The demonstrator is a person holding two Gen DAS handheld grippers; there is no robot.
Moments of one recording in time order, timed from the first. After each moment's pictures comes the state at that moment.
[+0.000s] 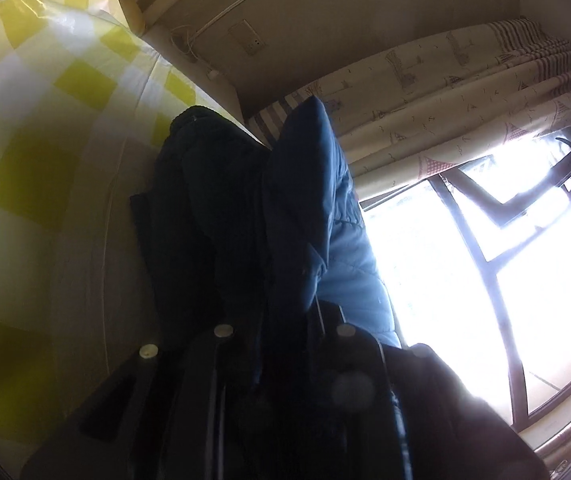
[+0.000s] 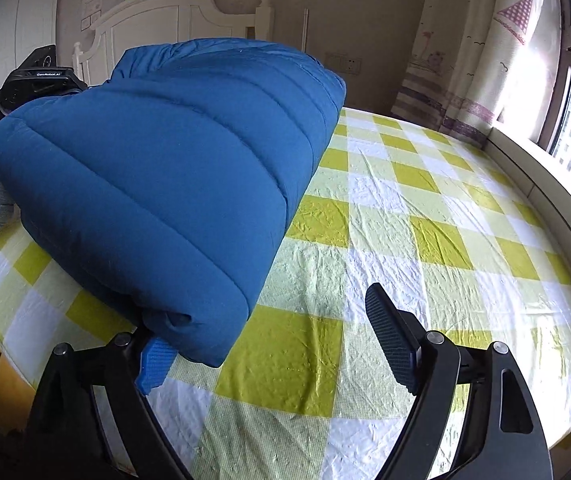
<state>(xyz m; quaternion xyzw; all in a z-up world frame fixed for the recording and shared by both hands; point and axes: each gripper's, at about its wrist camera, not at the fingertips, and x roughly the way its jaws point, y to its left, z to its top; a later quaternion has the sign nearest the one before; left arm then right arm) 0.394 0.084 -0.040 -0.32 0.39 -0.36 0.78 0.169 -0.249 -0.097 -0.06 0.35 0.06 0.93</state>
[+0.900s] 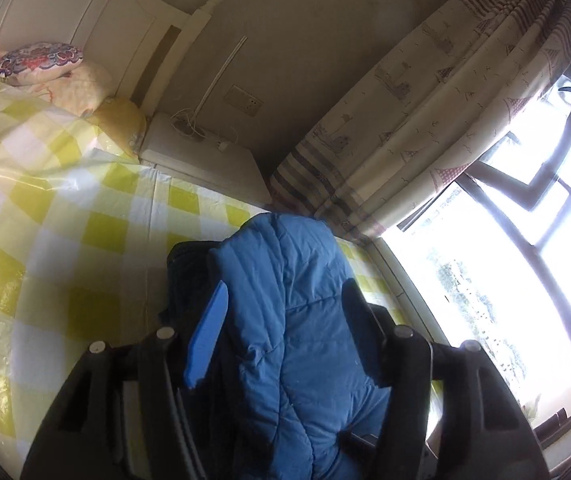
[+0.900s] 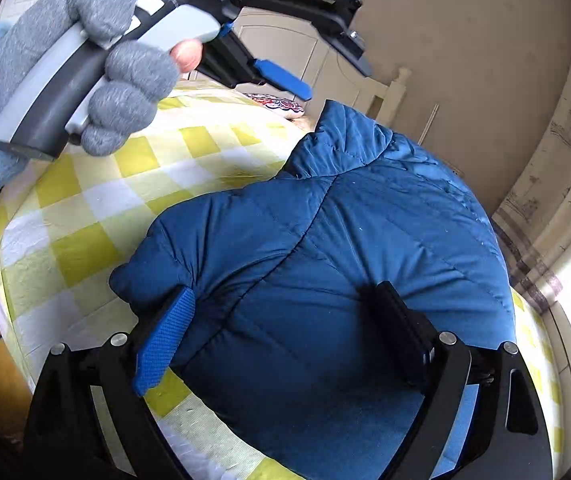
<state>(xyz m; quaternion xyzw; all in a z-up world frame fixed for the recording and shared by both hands) 0.370 0.088 0.073 -0.20 0.32 -0.31 0.87 0.201 -0.075 -0.069 -0.23 0.24 0.19 0.92</state>
